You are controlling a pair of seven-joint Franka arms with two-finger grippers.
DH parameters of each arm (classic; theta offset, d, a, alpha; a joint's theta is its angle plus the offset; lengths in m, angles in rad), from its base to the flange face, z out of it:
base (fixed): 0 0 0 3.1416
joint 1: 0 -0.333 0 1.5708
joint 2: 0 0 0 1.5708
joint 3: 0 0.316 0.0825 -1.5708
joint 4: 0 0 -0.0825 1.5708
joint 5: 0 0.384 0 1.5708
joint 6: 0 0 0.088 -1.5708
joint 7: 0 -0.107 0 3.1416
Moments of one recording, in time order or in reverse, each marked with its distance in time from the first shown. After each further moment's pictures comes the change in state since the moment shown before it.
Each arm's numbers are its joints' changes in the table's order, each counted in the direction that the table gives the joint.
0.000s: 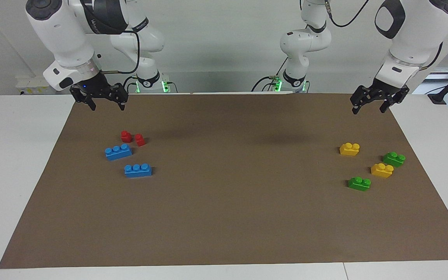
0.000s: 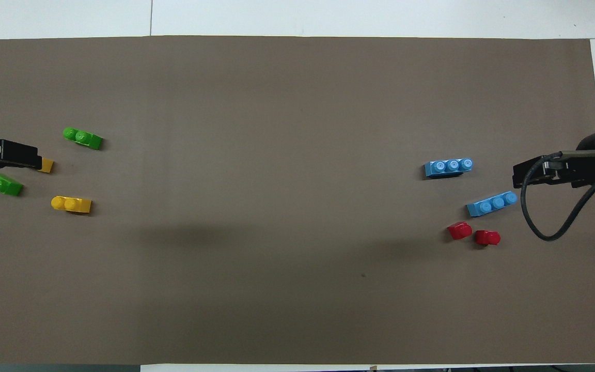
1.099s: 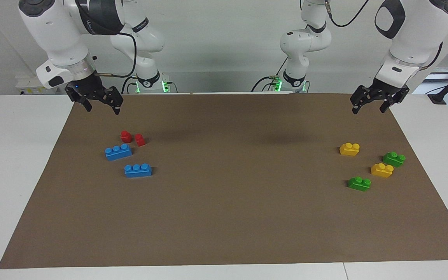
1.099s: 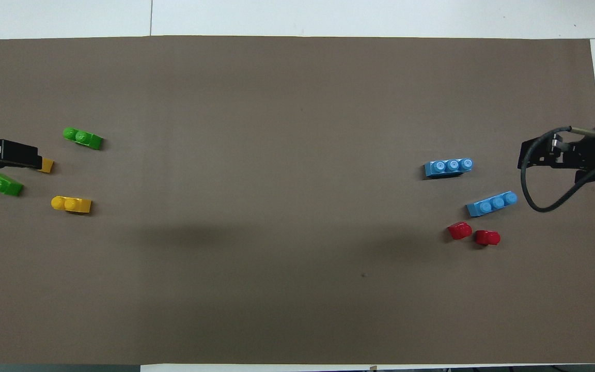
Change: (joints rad) left arm 0.001 -0.001 -0.002 0.000 0.000 0.001 0.000; right arm 0.013 0.016 -0.007 0.001 0.006 0.077 -0.339
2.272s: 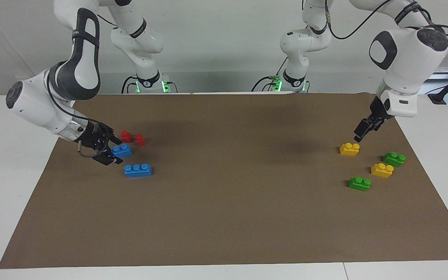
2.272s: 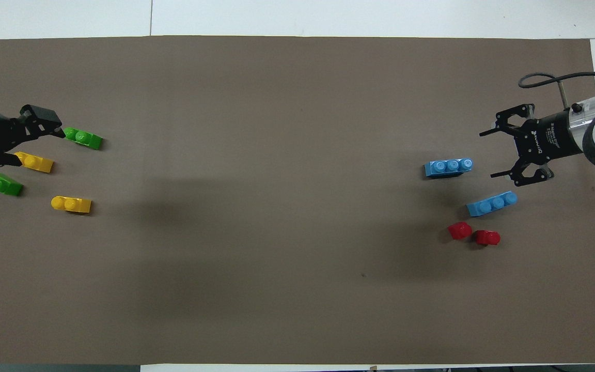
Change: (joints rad) left arm -0.008 0.134 0.011 0.087 0.000 0.267 0.619; right arm 0.156 0.284 -0.008 0.083 0.463 0.217 -0.655
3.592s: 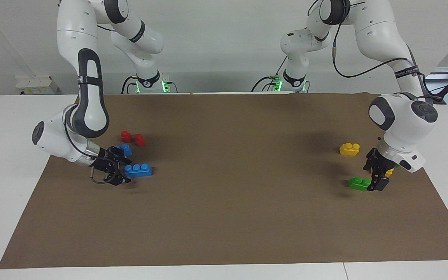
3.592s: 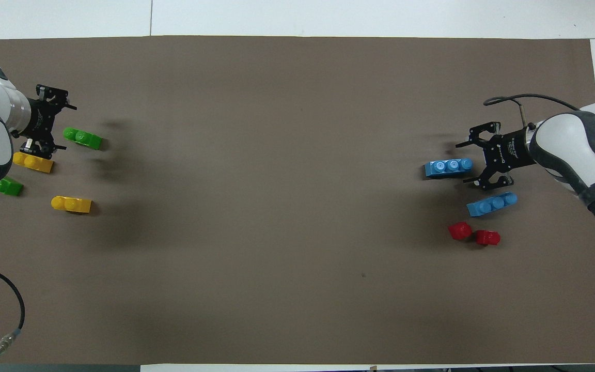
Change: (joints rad) left arm -0.063 0.343 0.010 -0.077 -0.002 0.321 0.566; right arm 0.002 0.177 0.011 0.070 0.069 0.204 0.101
